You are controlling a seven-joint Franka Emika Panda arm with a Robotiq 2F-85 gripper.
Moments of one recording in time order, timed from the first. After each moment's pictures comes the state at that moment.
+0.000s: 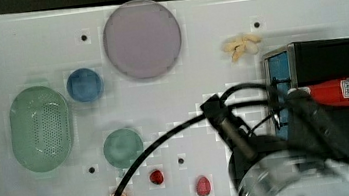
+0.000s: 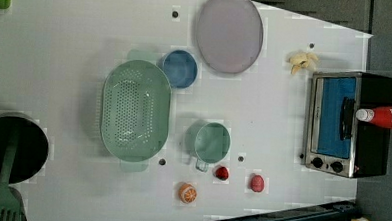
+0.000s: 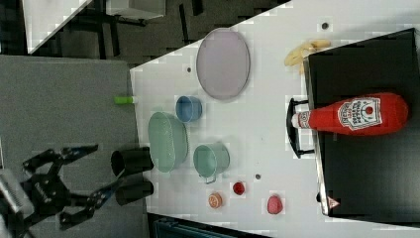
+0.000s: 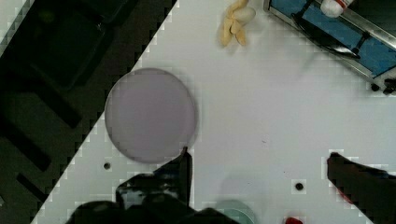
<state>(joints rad) -0.03 -0.46 -0.11 -1.94 0.01 0.18 0.06</state>
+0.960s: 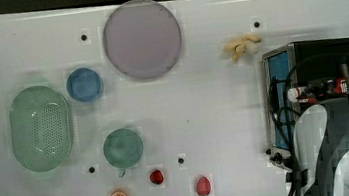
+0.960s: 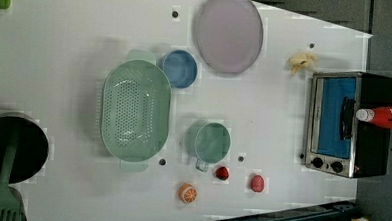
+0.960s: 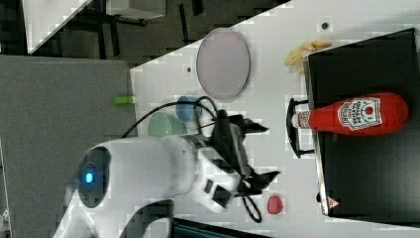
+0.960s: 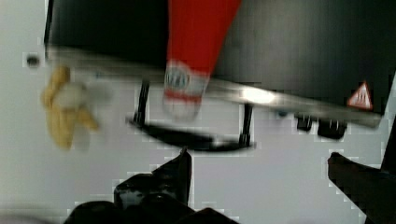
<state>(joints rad) -0.08 0.01 -0.50 -1.99 -0.01 0.38 0.05</state>
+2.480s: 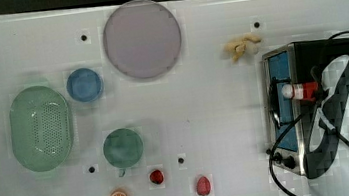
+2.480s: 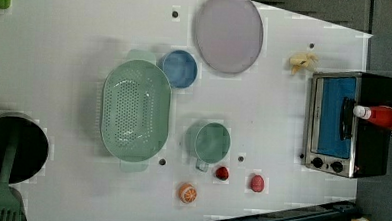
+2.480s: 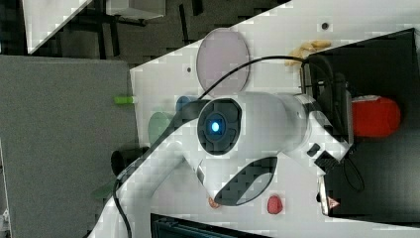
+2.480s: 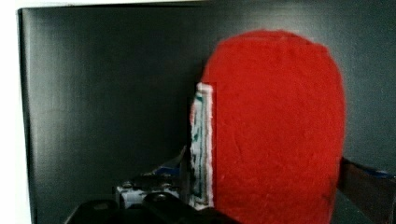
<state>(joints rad) -0.15 0.47 -0.62 -1.76 0.22 0.60 0.04</state>
